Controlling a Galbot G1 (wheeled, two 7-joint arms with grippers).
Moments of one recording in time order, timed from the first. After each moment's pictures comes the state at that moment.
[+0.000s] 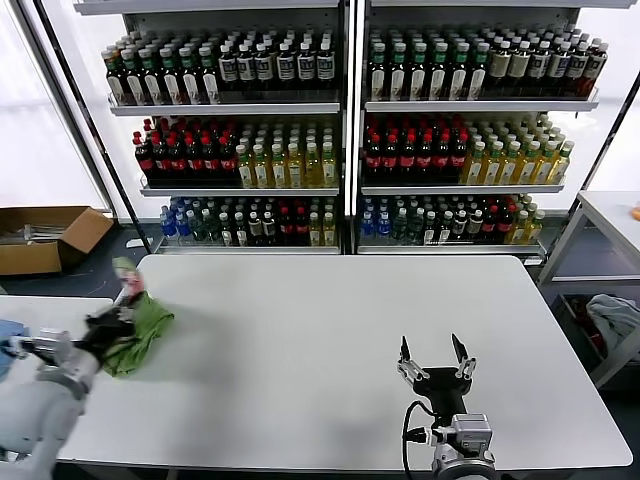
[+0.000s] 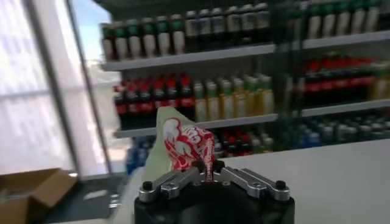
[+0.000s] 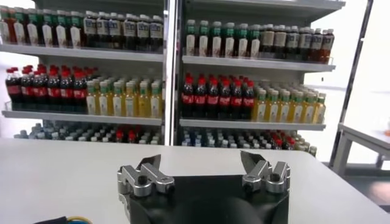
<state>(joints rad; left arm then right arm) 1.28 -0.93 -0.64 -1.94 -0.58 0.41 0.03 -1.53 1.33 0.31 2.28 0.09 -0.39 0.37</state>
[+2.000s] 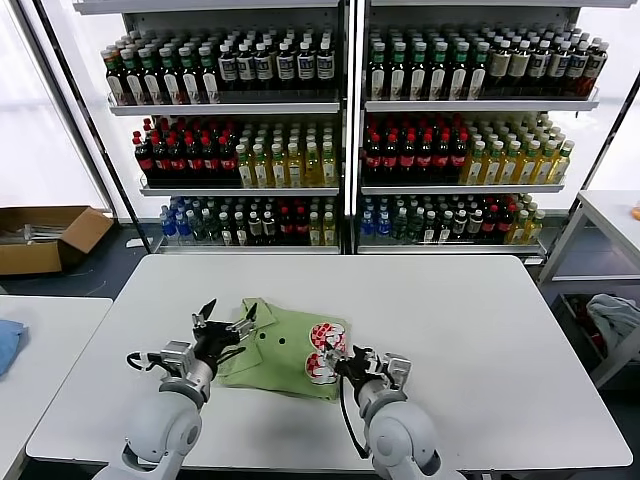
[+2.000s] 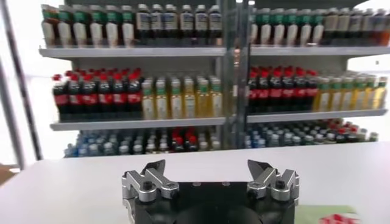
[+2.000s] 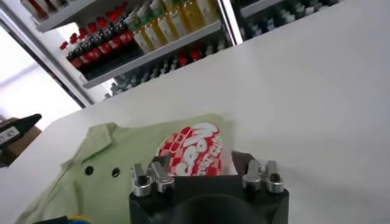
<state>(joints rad) 1.18 -1.19 -0.38 -1.95 -0.40 0.42 -0.16 -1.10 1.40 0.08 1.89 0.80 -0.56 0.52</state>
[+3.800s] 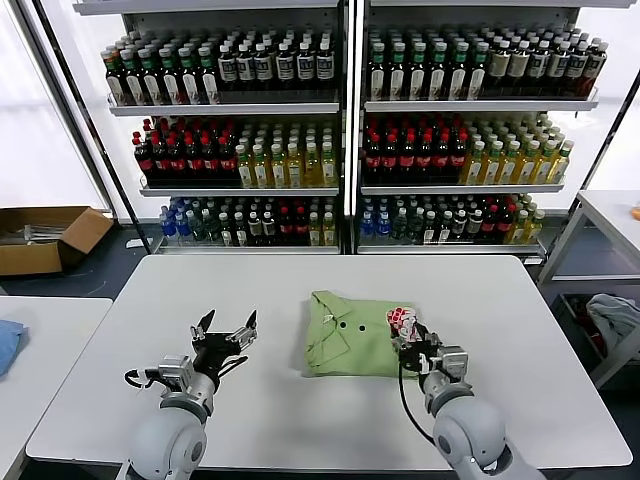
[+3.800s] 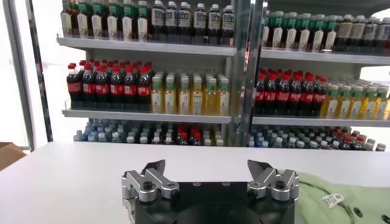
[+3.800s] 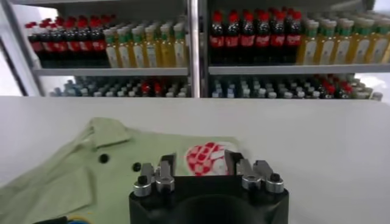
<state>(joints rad) 1.25 -1.27 -0.40 -2.02 -0.38 0.43 -0.18 -1.16 1.17 0.23 1.98 0.52 -0.55 0.34</state>
